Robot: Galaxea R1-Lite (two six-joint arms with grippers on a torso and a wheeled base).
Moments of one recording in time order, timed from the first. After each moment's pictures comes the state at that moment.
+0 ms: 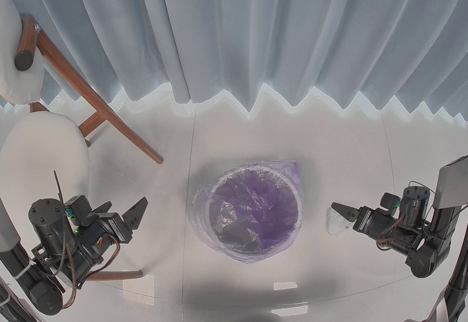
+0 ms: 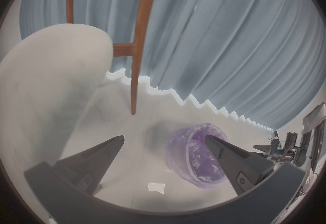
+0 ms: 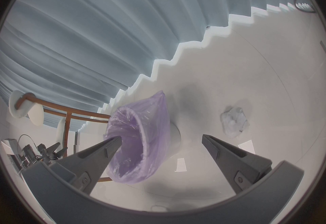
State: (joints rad) left arm -0.37 1.76 -0.02 -1.54 0.17 -0.38; right arm 0.24 2.11 -0.17 -1.55 0.21 0.57
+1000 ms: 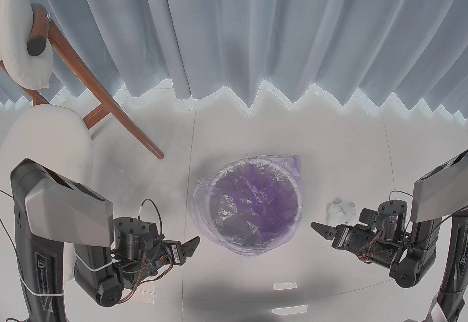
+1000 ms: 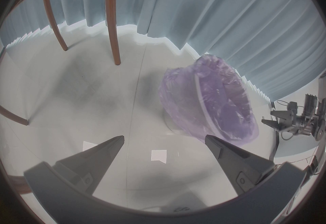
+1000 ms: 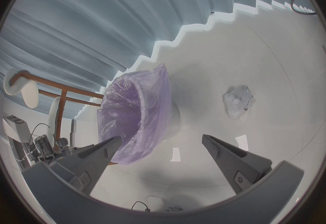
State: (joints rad) left arm -0.47 2.30 -0.26 -1.54 0.07 -0.38; right arm 0.38 2.22 -0.20 -1.55 0.11 0.56
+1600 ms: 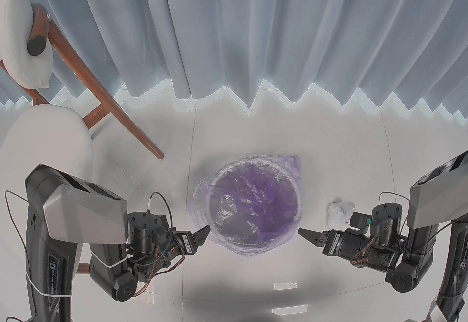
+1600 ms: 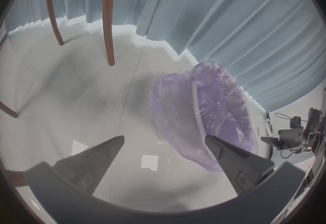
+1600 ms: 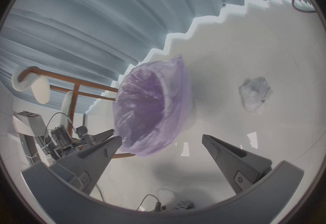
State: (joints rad) left arm -0.48 2.39 -0.41 -1.54 0.07 -0.45; right arm 0.46 2.21 -0.20 -1.55 0.16 0.59
